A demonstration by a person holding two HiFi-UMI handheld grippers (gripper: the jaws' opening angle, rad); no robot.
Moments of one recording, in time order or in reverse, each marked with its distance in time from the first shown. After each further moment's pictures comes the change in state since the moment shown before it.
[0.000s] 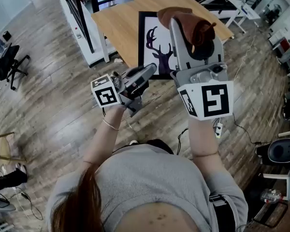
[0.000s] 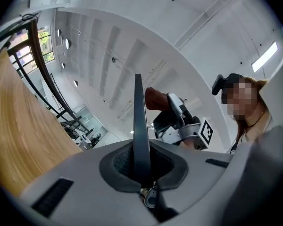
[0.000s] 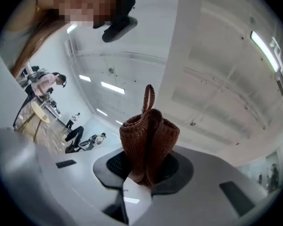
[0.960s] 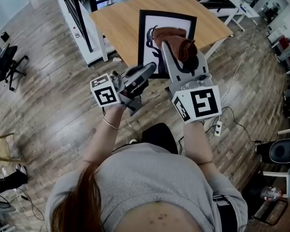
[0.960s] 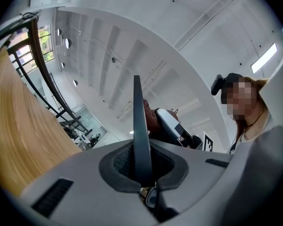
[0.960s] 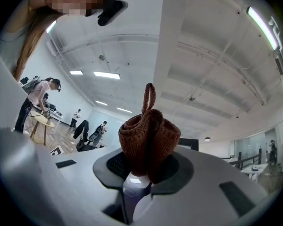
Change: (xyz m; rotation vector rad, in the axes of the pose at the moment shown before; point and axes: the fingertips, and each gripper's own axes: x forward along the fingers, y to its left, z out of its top) left arm -0.003 0.005 0.002 -0.005 -0.002 -0.010; right arm -0.024 0.029 -0.080 0.147 0.243 0.030
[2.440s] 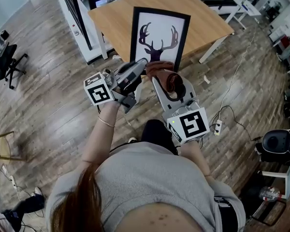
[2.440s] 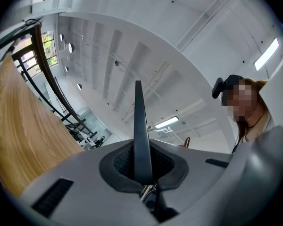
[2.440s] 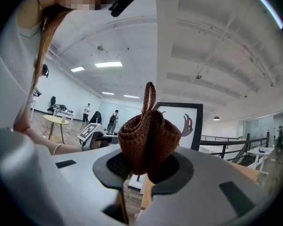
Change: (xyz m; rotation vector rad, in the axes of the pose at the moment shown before) left arm -0.006 0.017 0.000 0.018 -0.024 0.056; right arm -0.062 0.045 -0.082 0.091 0.209 0.130
